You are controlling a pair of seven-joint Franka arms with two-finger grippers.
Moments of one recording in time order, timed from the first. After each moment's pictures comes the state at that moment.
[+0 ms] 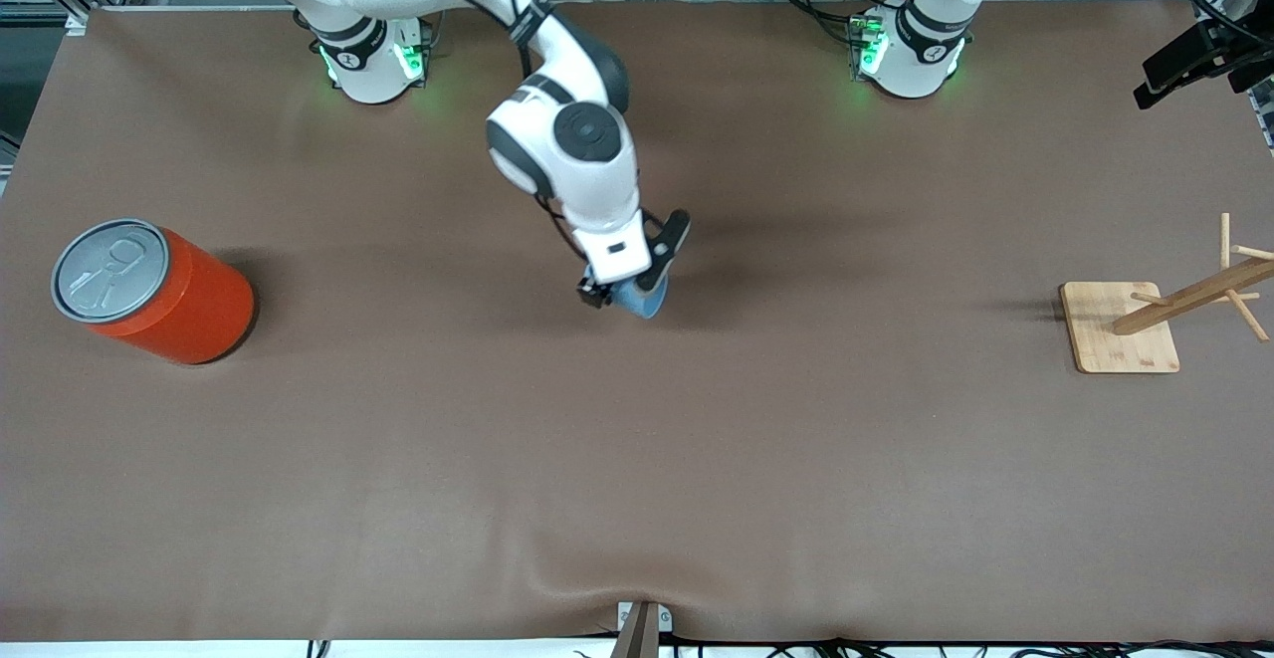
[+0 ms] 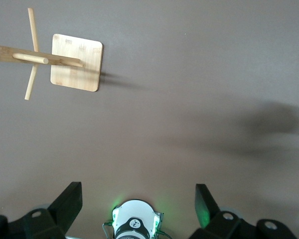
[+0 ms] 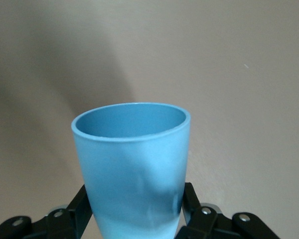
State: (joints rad) left arm -0.01 -0.14 -0.01 -1.54 0.01 1.31 -0.18; right arm 0.59 0.56 0.26 -1.56 -0.21 2.17 -0.27
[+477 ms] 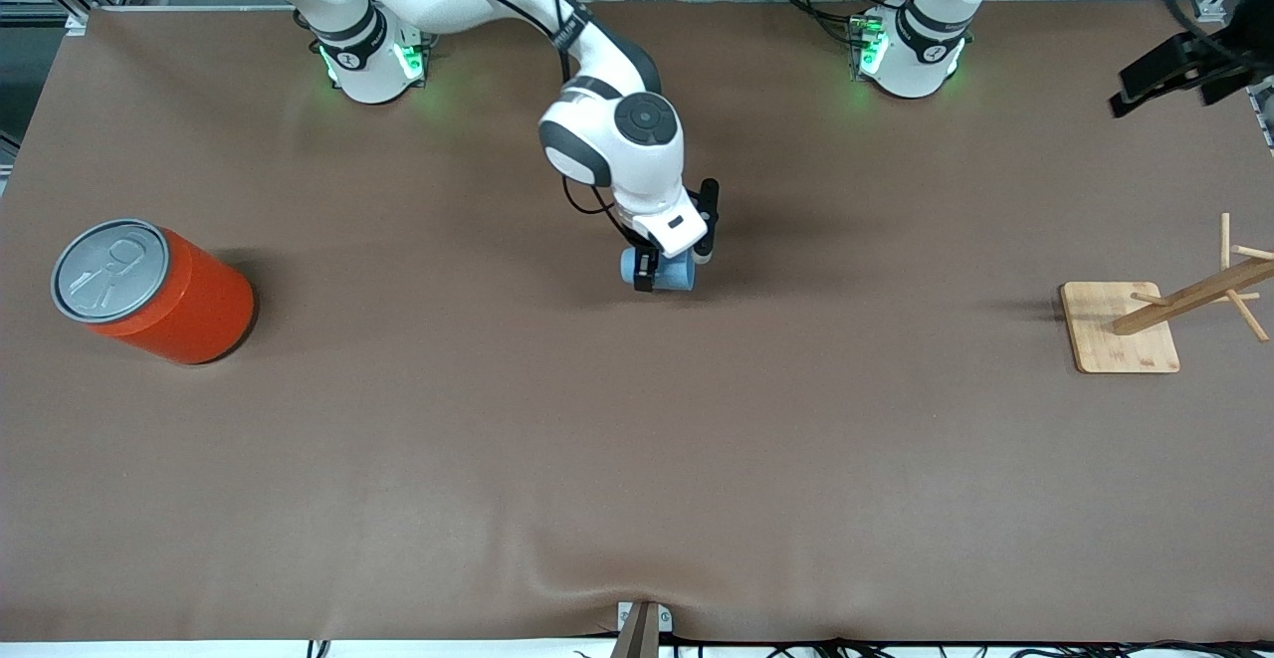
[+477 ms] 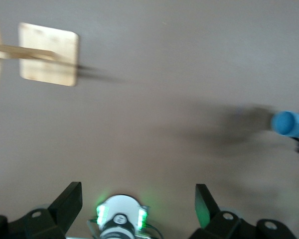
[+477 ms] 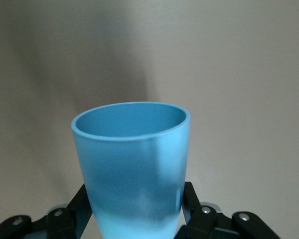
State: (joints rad) left arm 0.00 -0.10 -0.01 -1.55 -0.11 1.31 -0.18; right arm 0.68 0.69 0.26 -1.56 -0.28 2.26 -0.41
